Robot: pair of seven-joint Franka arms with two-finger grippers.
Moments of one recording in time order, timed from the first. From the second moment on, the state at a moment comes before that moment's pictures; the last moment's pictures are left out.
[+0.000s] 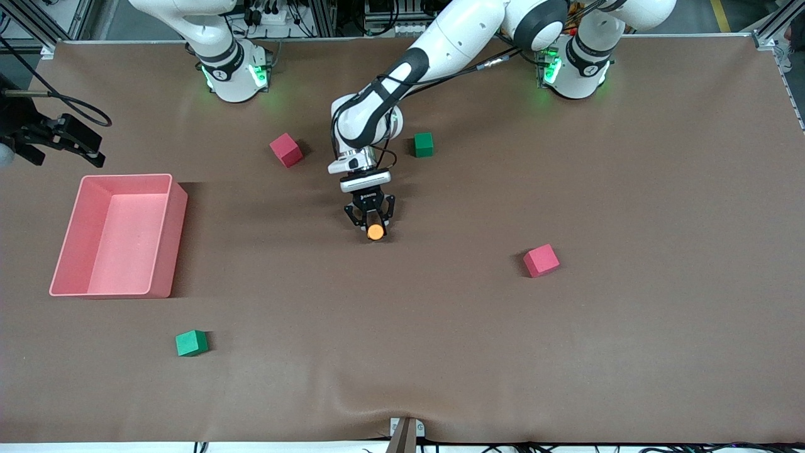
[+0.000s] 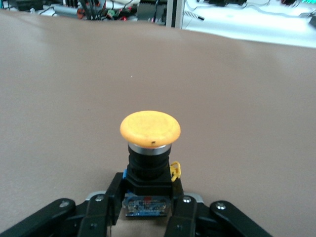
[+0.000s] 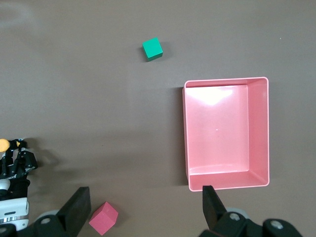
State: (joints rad) left arm -1.10 1.08 -0.05 -1.28 1.36 2.07 -2.31; right arm -0.01 -0.04 0.06 -1.53 -0.04 1.54 0.07
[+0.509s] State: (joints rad) left arm -1.11 1.09 -0.03 -1.30 1.50 2.06 -2.44; right arm -0.01 -0.04 0.06 -1.53 -0.04 1.55 0.07
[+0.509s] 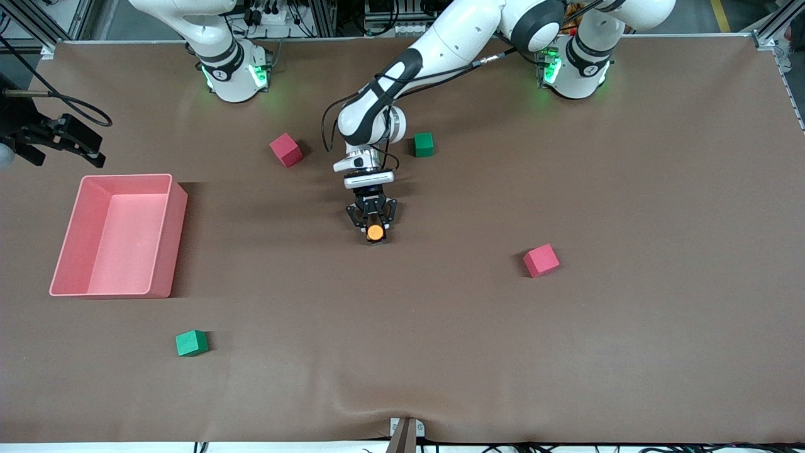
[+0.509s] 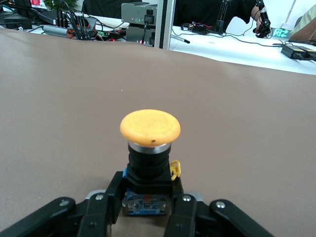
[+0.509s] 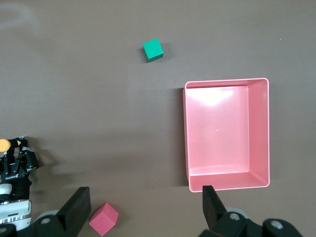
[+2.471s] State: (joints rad) left arm -0.79 0.48 -0.23 -1.18 0.23 1.72 -1.64; right arm -0.02 -0.03 0.06 -1.53 -0.04 1.55 0.07
